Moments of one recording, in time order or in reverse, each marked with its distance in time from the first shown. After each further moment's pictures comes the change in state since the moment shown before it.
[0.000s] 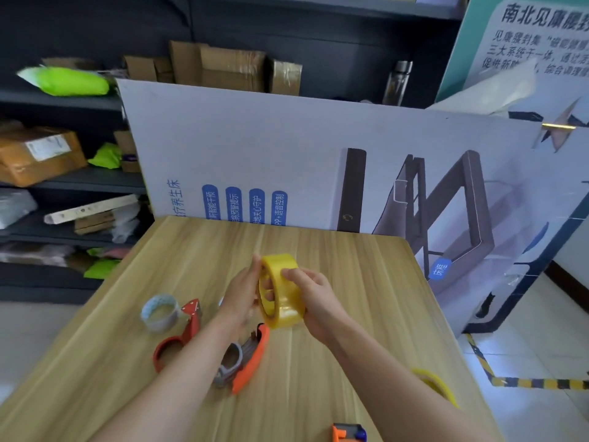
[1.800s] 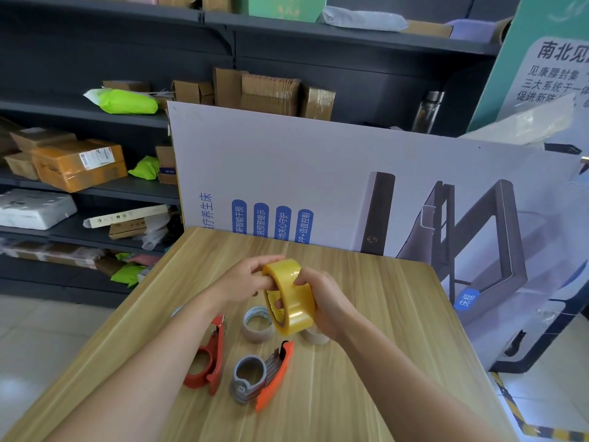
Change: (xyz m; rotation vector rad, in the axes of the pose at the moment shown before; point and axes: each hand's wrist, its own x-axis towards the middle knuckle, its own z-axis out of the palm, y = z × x) left_hand -0.008 0.063 -0.075 0.475 -0.243 0.248; right_hand 0.021 -0.019 0.042 -0.057 -0.134 0.075
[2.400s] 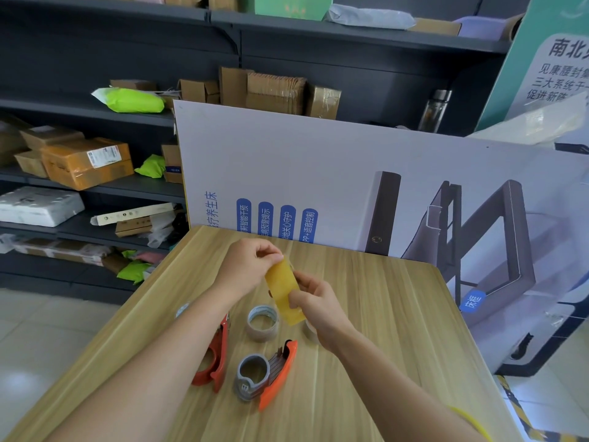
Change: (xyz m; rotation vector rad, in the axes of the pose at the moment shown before) left_hand 0.009 0.013 0.001 0.178 0.416 0.215; right_hand 0.002 0.023 0.007 -0.285 0.049 -0.204
